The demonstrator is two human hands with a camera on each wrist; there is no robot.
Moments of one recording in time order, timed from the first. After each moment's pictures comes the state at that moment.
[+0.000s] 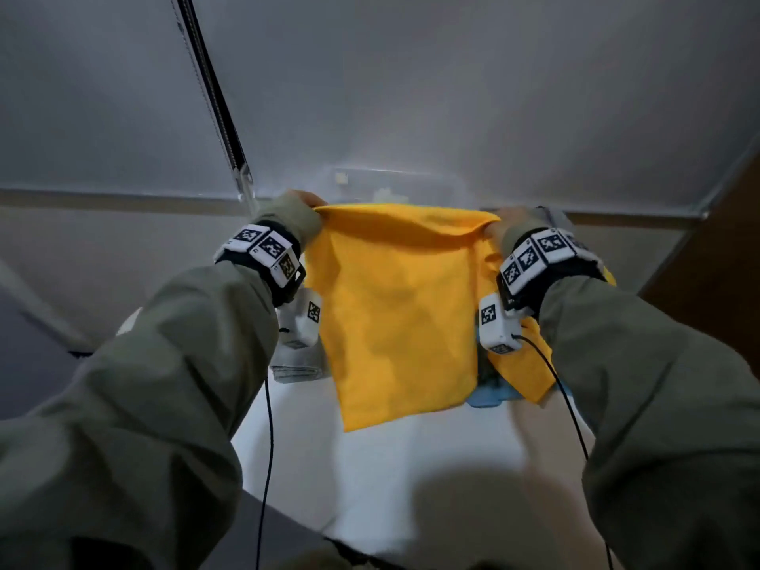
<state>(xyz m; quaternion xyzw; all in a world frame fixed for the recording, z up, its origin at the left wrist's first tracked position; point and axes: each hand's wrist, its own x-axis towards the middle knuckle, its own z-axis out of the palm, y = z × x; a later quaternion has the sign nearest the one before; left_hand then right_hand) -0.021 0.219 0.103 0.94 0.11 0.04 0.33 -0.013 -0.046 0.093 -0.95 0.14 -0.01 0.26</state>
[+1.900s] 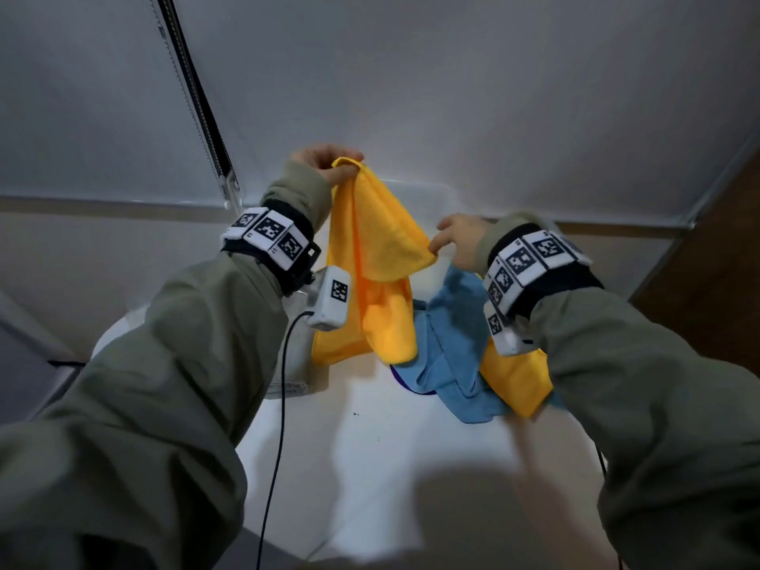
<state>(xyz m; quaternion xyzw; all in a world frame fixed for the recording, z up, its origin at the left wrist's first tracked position) 0.021 0.191 0.129 0.75 -0.07 0.11 0.65 -0.007 -0.030 0.118 -0.98 -0.17 0.11 0.04</state>
